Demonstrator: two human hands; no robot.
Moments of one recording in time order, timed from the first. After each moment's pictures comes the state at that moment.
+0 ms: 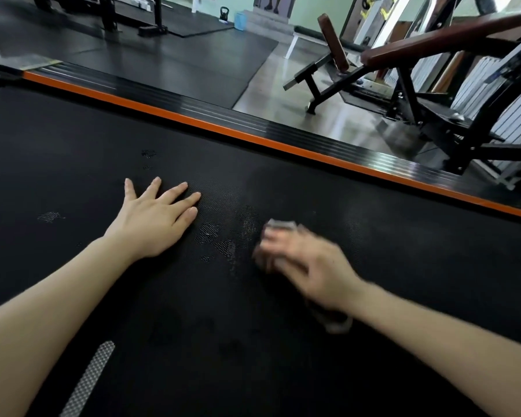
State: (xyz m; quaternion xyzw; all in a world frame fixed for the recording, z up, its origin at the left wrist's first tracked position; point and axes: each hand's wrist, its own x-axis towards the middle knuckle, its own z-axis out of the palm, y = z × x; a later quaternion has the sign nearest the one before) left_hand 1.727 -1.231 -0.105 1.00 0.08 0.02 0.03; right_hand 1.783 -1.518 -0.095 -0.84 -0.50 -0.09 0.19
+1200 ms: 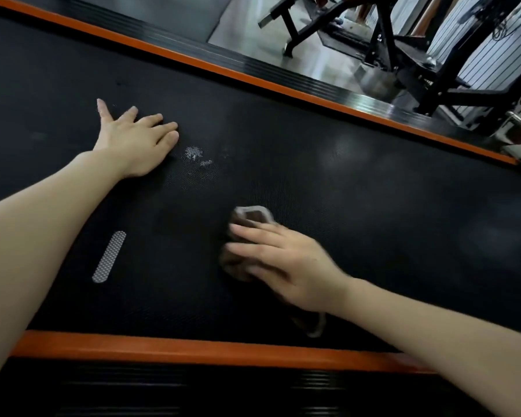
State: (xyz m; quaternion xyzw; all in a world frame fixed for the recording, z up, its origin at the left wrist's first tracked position) left_hand 1.712 -1.230 -0.093 1.00 0.07 0.03 0.01; right_hand 1.643 -1.546 -0.090 -0.82 -0.54 -0.02 0.17
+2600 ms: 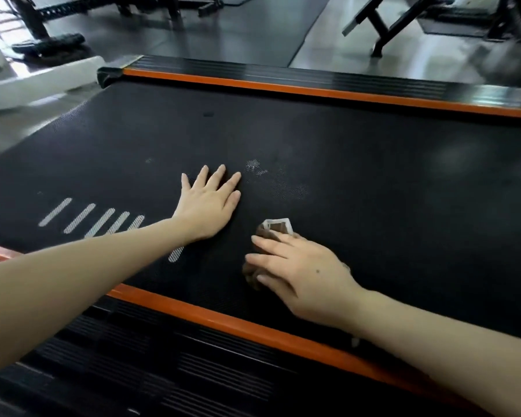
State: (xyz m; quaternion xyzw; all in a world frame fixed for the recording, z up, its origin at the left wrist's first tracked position) left_hand 1.629 -1.289 -0.106 0.99 0.13 0.00 0.02; right_hand 1.625 -1.524 -0.100 -0.80 -0.57 -0.07 0.17
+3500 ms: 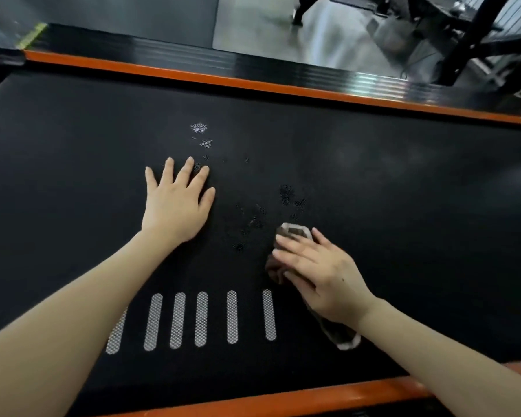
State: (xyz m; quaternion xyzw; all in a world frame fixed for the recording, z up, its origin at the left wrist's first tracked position) left_hand 1.683 -1.131 -0.106 1.00 0.03 0.04 0.05; right_hand 1.629 -1.407 -0.097 -0.90 -0.39 -0.09 0.15
